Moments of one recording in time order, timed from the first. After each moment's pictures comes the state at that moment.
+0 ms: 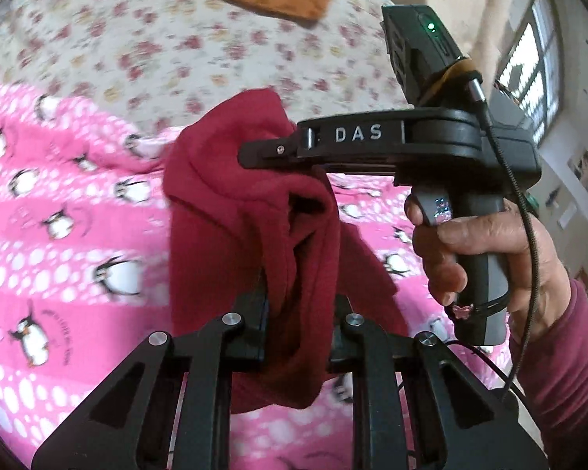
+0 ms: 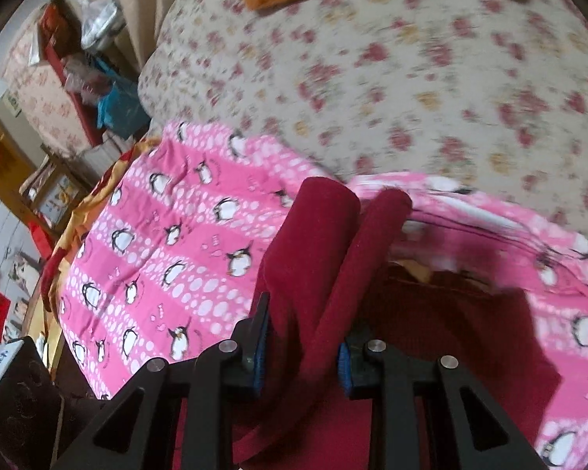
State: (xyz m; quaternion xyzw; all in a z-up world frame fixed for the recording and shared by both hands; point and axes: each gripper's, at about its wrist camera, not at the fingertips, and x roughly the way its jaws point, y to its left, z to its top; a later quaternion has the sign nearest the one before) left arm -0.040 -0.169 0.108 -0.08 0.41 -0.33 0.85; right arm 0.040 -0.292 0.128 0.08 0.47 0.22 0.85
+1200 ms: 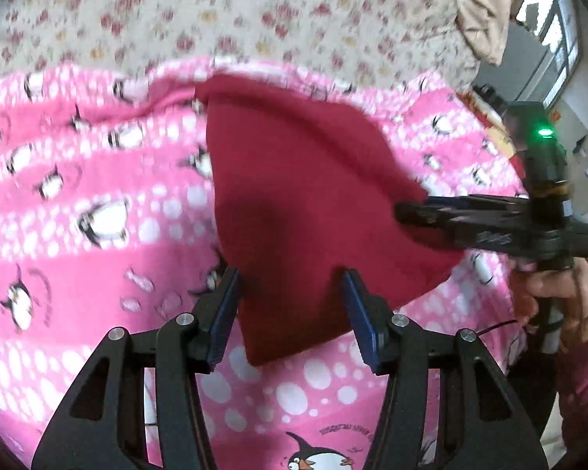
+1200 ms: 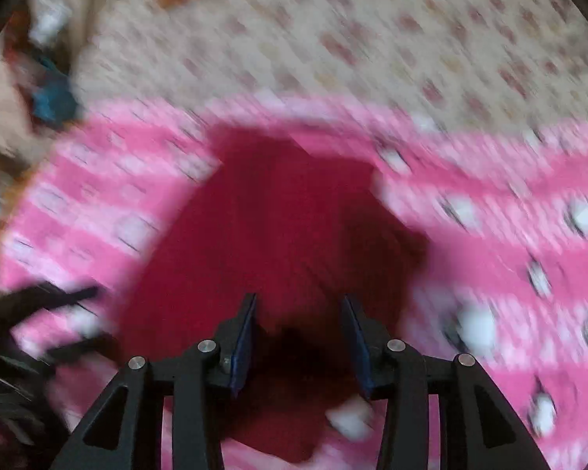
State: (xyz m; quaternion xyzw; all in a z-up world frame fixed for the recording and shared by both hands) left arm -0.062 -0.197 0.050 0.01 0.48 -0.29 0.83; right arm -0.064 -0.404 0.056 0.06 0.51 0.08 0.85
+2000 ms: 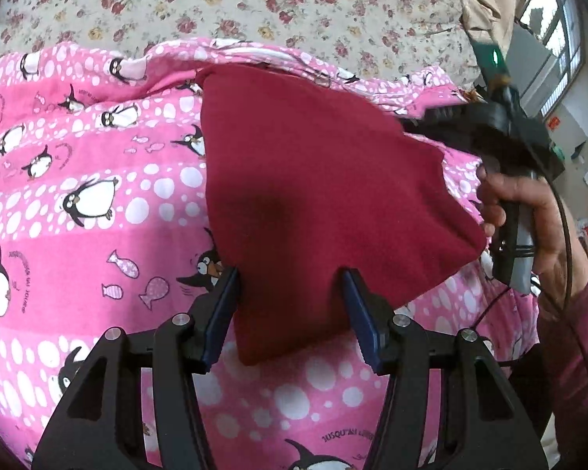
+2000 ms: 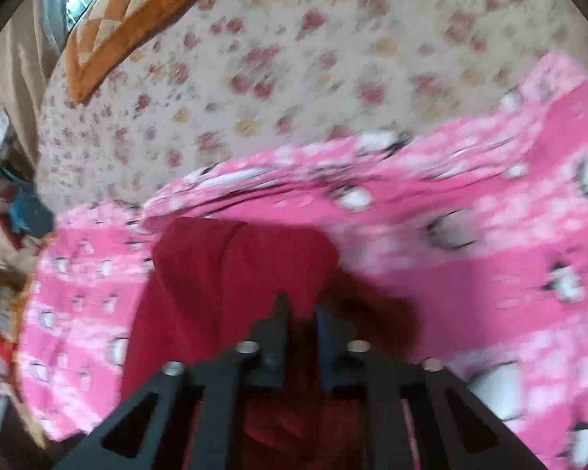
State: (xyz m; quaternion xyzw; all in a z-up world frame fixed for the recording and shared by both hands) left arm -0.062 -0.198 0.035 0.00 0.49 -0.29 0.82; right arm 0.002 -0.454 0.057 0.17 0.44 -0.02 0.88
